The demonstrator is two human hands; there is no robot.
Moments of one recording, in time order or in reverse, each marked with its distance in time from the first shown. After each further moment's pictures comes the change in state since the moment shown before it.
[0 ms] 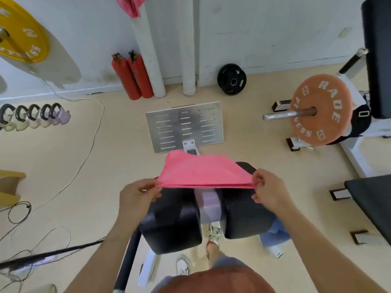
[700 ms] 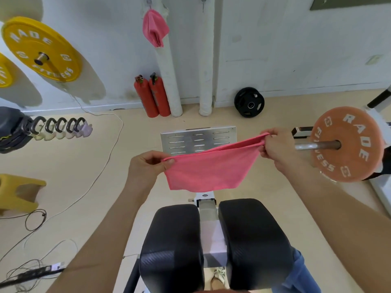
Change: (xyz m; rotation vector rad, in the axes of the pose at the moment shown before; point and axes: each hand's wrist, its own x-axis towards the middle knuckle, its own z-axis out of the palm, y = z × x) left_hand 0.090 0.134 0.003 -0.218 0.027 0.168; right_hand 0.142 -0.166 -0.065 0.485 0.087 -0.039
